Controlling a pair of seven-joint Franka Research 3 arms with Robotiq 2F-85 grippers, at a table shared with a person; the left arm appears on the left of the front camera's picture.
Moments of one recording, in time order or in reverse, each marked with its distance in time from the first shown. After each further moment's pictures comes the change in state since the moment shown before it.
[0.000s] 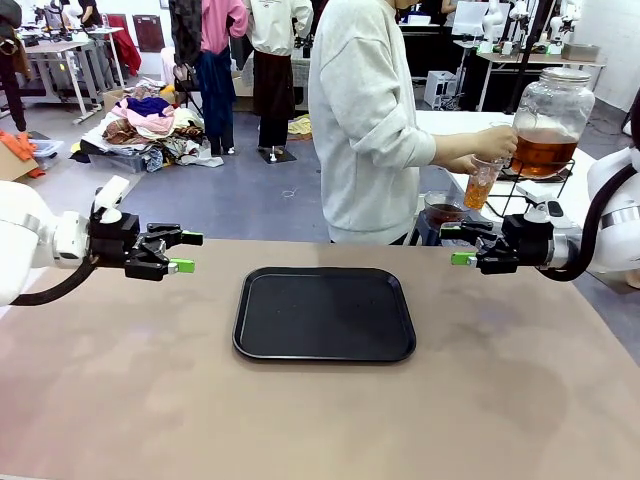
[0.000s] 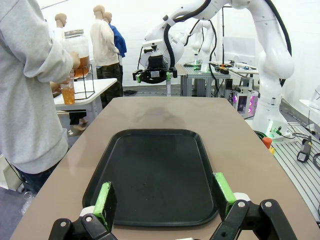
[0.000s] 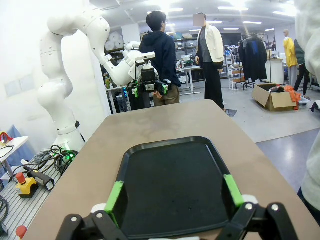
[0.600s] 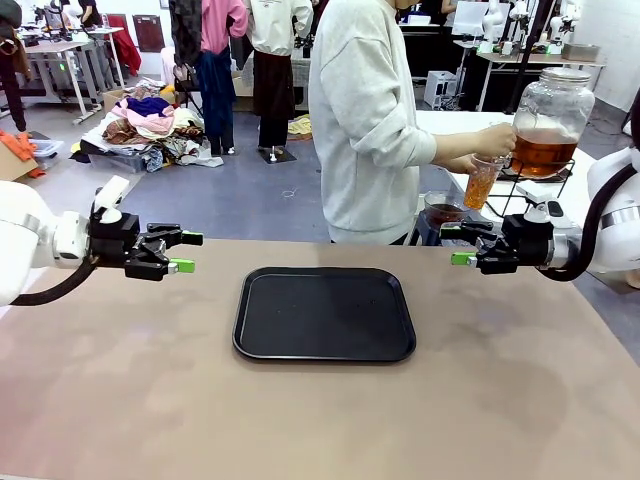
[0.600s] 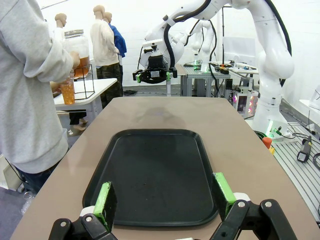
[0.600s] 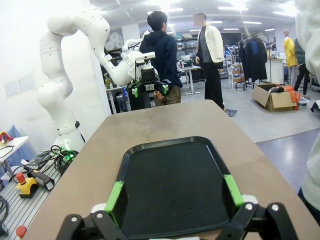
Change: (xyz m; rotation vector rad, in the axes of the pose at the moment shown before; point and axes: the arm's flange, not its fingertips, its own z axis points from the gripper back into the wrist) left arm 0.000 0.000 0.000 0.000 0.000 0.000; right arm 0.000 0.000 0.000 0.000 0.000 0.000
